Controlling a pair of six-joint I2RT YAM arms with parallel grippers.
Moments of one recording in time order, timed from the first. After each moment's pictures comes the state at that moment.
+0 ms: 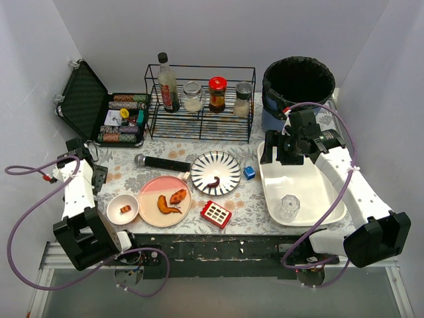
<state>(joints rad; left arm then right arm) 0.44 1.25 1.02 -1.10 -0.34 -1.00 0.34 1.26 1.23 -0.95 -0.17 0.33</state>
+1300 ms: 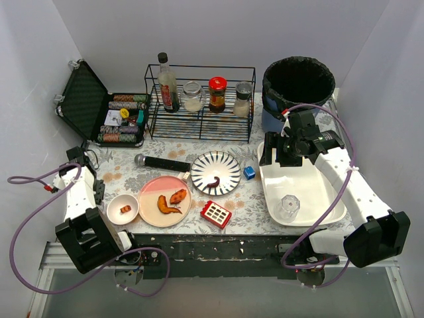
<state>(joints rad) 0.50 1.23 0.89 -1.02 -0.35 -1.02 0.34 1.26 1.21 -0.94 -0.20 0.33</state>
